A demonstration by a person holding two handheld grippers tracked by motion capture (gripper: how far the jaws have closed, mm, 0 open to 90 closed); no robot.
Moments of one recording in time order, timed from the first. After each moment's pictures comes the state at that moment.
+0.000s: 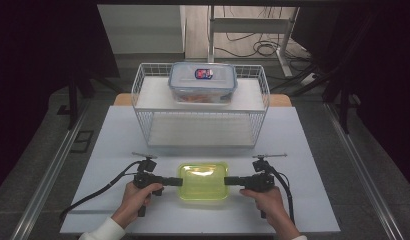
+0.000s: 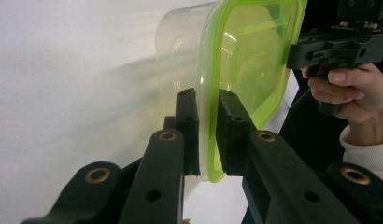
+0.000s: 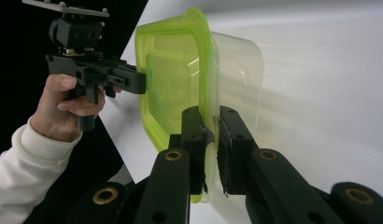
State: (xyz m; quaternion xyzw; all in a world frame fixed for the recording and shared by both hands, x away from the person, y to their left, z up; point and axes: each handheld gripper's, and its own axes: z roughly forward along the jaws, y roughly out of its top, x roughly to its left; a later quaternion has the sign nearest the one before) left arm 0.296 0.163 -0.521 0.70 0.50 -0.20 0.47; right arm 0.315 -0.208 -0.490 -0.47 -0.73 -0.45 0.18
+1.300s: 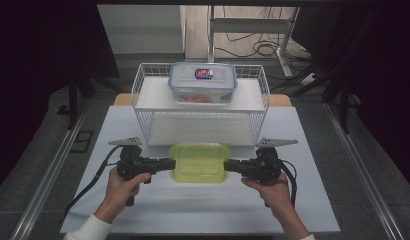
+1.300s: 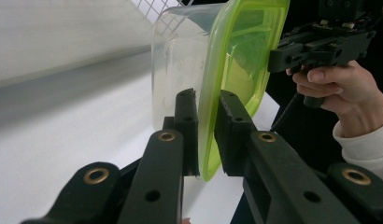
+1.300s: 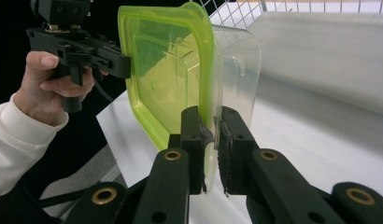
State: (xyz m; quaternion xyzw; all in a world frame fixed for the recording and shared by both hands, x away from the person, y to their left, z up) left arm 0.278 0.179 -0.427 0.73 0.41 -0.07 0.55; right arm 0.300 -0.193 -0.405 -0.35 -0.78 -0.51 0.04
